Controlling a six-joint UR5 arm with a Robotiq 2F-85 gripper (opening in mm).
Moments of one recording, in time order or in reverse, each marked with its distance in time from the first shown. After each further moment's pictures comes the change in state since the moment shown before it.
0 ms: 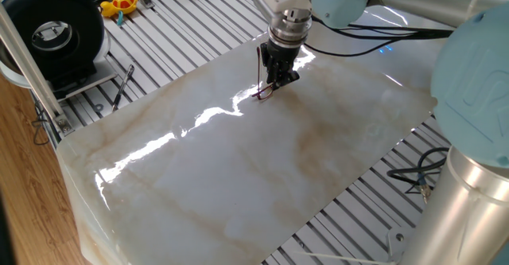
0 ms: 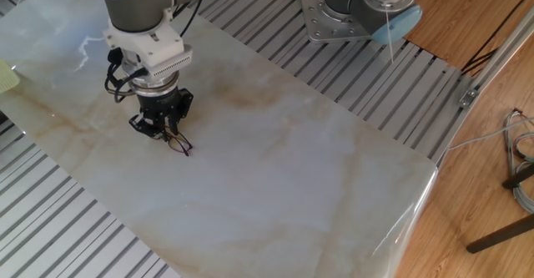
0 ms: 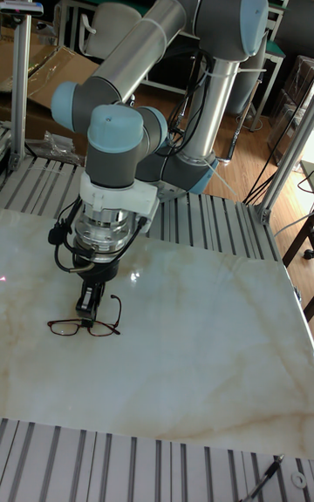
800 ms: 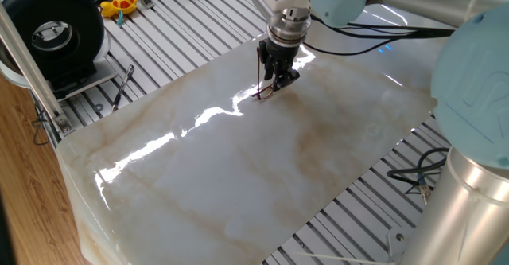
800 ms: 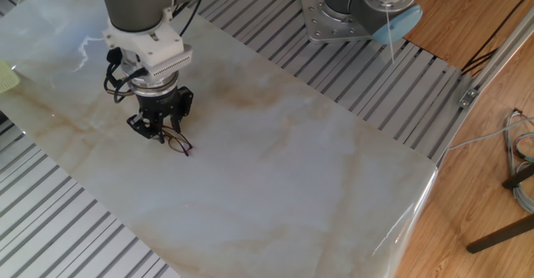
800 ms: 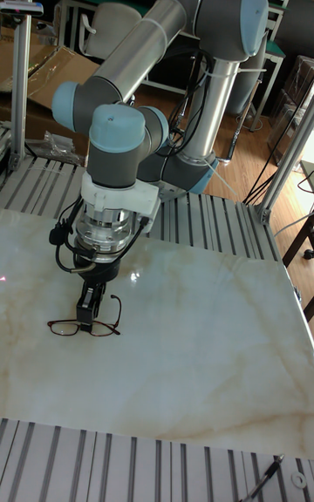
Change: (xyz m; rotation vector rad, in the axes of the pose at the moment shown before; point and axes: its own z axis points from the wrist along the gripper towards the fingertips) arm -0.001 -0.002 0.000 0.003 0.004 -0.010
